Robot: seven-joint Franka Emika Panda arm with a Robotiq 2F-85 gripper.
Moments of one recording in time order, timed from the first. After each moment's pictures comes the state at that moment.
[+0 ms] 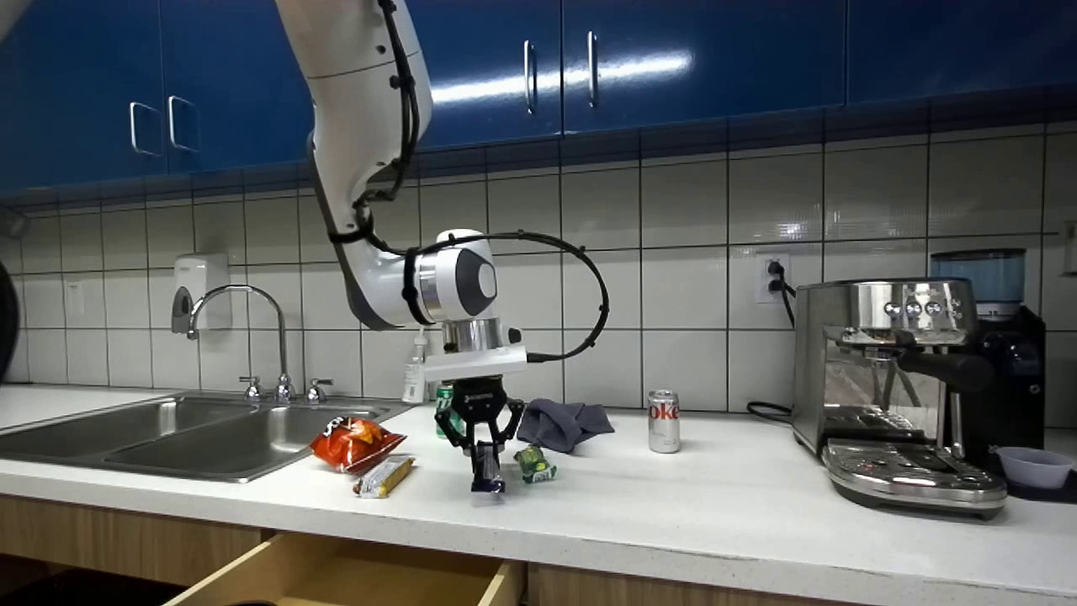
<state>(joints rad) -0.04 0.42 -0.01 -2.06 -0.15 2.51 -0.30</state>
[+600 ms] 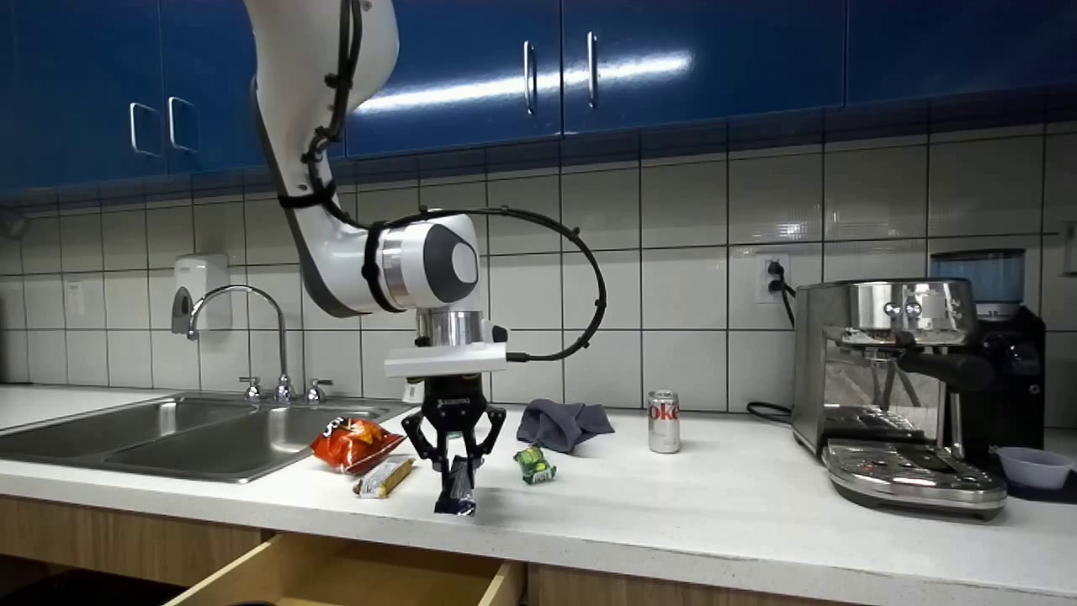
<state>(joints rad) -0.05 0.20 -0.01 -2.35 -0.12 2.50 -0.30</state>
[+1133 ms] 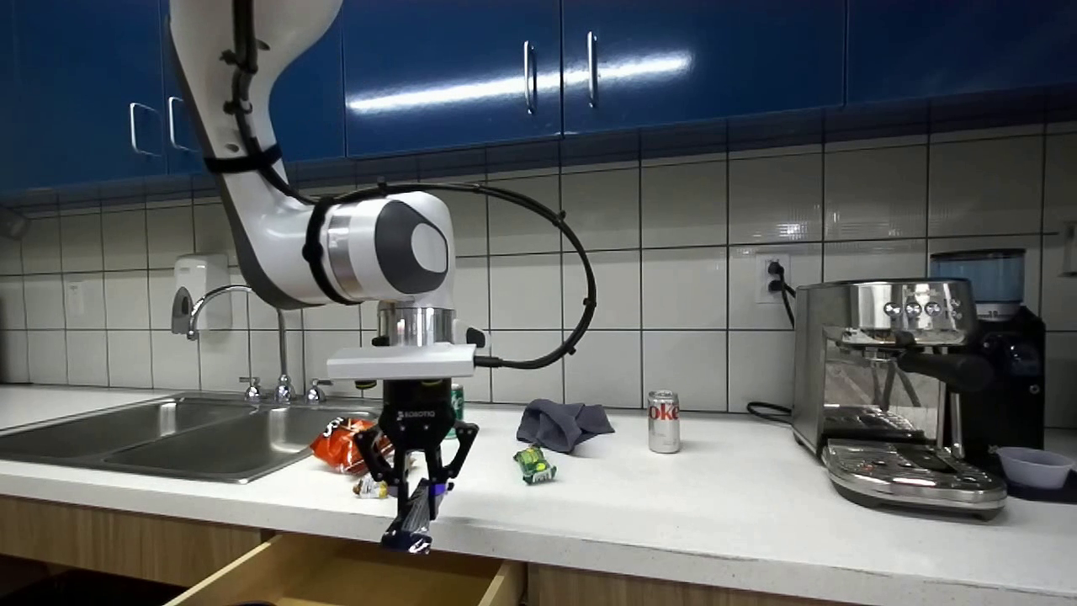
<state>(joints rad) -0.04 0.00 -0.01 -2.60 -0.09 2.49 -0.30</state>
